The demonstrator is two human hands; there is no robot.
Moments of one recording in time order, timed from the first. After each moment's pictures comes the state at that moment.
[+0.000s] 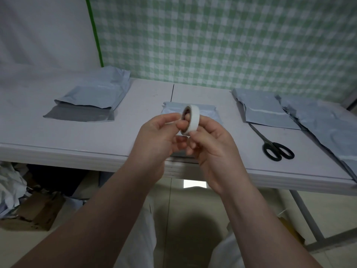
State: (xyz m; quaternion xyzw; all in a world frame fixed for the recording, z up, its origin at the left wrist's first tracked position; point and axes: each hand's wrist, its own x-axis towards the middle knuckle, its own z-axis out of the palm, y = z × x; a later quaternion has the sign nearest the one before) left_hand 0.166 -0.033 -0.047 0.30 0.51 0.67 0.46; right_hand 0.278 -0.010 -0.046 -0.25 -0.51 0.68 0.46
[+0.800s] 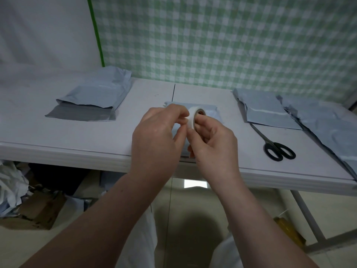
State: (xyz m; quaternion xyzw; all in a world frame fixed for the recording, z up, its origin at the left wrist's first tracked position) left_hand 0.168 -0.046 -0.049 0.59 0.60 0.52 -0.14; right_hand 0.269 -0.016 -0.046 -0.43 -0.64 0.44 0.47
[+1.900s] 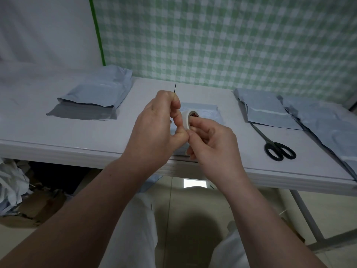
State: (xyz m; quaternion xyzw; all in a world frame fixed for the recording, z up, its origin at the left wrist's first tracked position) left_hand 0.149 -0.041 -0.041 0.65 0.59 0.49 -0.01; right_hand 0.275 -0.016 -0.041 -0.37 -0.70 0.43 0.43
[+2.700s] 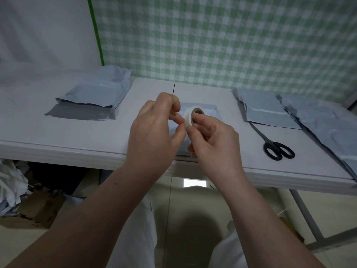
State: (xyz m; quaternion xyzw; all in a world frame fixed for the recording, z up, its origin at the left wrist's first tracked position) left_hand 0.158 -0.043 -0.046 0.61 0.59 0.51 -0.12; right_hand 0.276 -0.015 -0.040 -0.39 -0.72 0.36 0.45
